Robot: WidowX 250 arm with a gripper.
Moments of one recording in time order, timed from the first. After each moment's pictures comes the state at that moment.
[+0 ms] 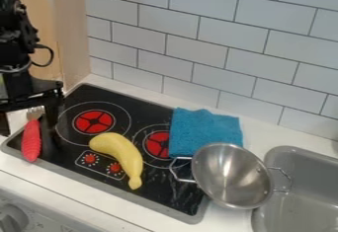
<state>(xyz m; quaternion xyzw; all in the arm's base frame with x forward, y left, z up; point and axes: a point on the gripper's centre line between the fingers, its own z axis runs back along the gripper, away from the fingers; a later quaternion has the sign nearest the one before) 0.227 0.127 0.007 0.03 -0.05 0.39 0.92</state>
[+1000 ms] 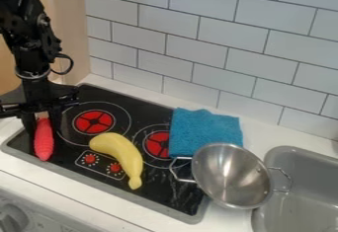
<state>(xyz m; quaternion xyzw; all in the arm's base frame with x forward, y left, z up) 0.234 0.119 0.000 0.05 -0.05 0.39 0.92</state>
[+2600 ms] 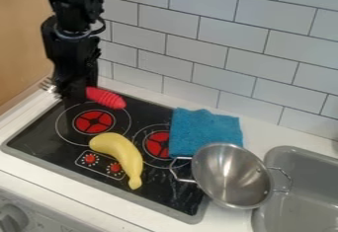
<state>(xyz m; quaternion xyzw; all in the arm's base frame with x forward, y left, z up) 0.282 0.078 0.049 0.00 -0.09 0.73 0.68</state>
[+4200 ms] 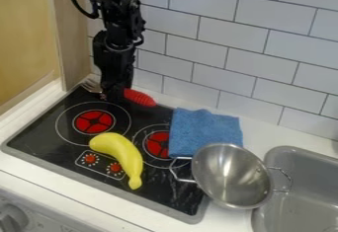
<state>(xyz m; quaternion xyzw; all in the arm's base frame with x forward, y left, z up) 0.356 0.073 0.007 0.00 -0.11 0.72 0.69</state>
